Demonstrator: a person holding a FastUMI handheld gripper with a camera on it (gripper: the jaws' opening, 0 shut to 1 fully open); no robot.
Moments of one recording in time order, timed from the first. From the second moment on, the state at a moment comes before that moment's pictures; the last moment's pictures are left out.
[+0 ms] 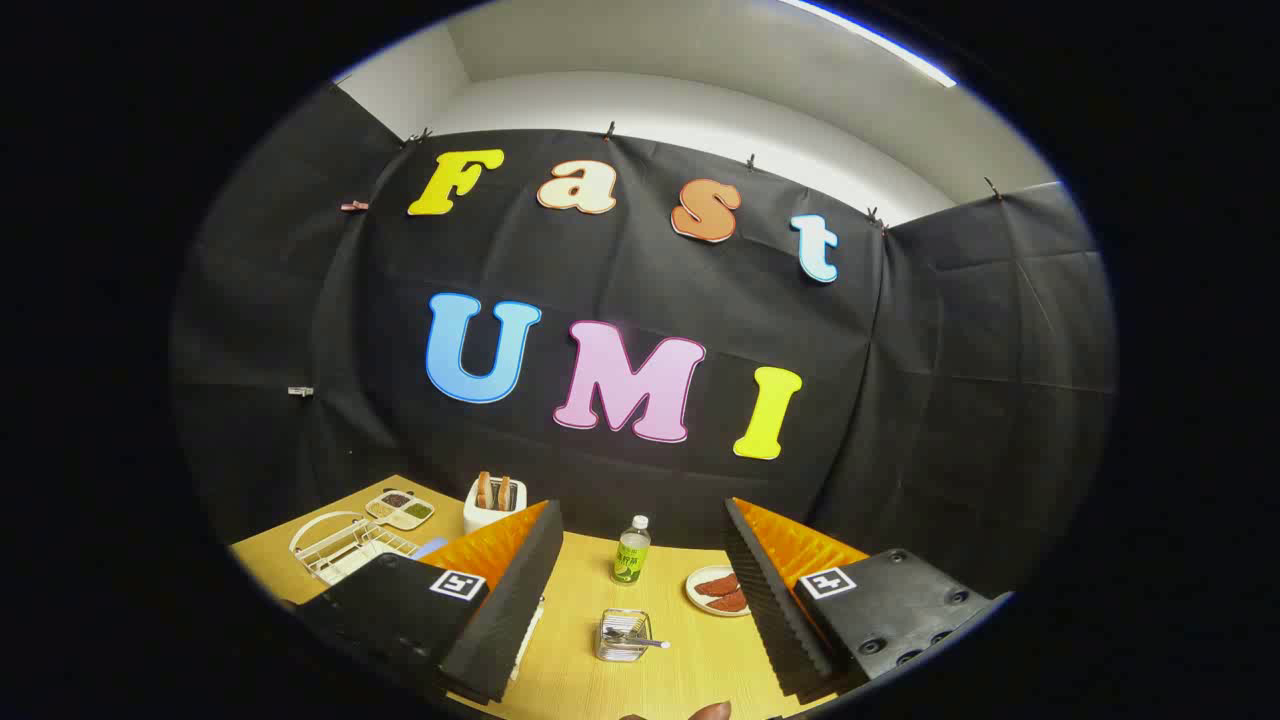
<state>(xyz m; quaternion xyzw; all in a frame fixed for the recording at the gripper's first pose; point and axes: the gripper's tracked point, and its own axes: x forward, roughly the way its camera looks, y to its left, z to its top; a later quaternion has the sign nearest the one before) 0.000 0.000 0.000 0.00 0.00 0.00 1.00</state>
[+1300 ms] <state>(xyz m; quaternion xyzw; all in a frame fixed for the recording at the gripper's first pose) 0.059 0.138 -0.048 0.06 0.16 0.11 0.98</state>
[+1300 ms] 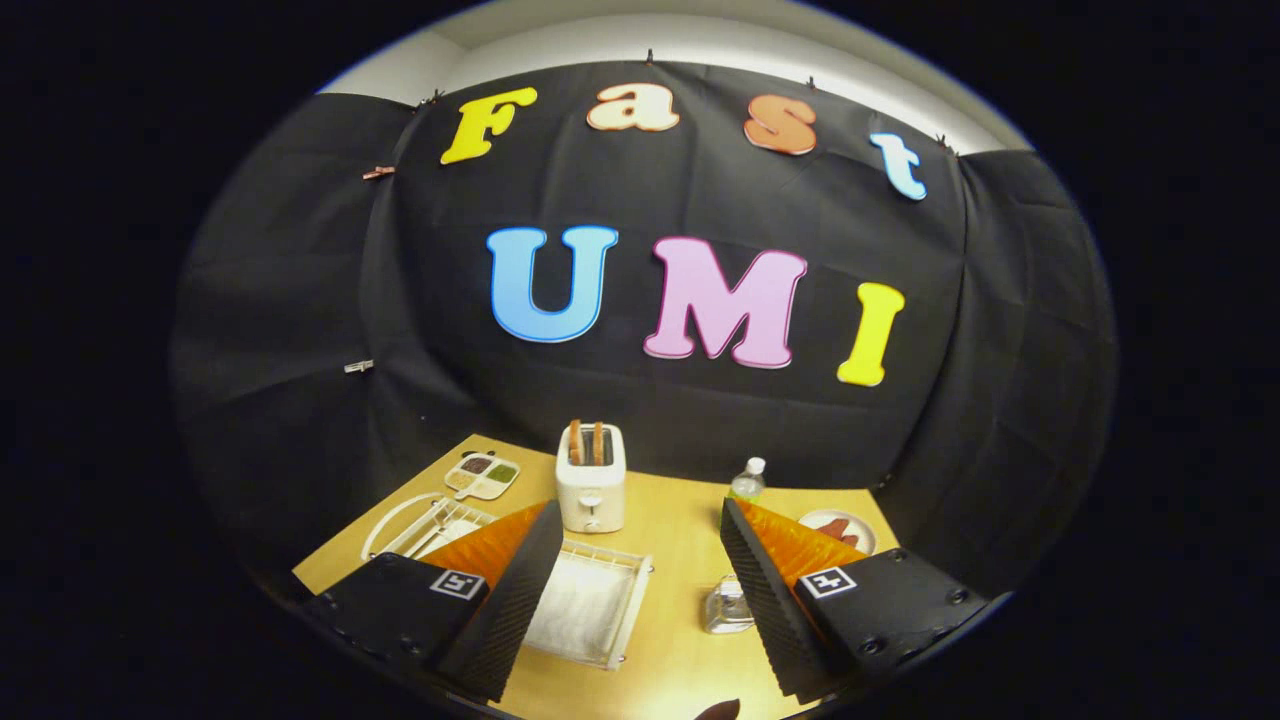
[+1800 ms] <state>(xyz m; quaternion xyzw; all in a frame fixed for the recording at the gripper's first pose) 0.109 0.255 -0.151 0.08 0.35 0.15 0.92</state>
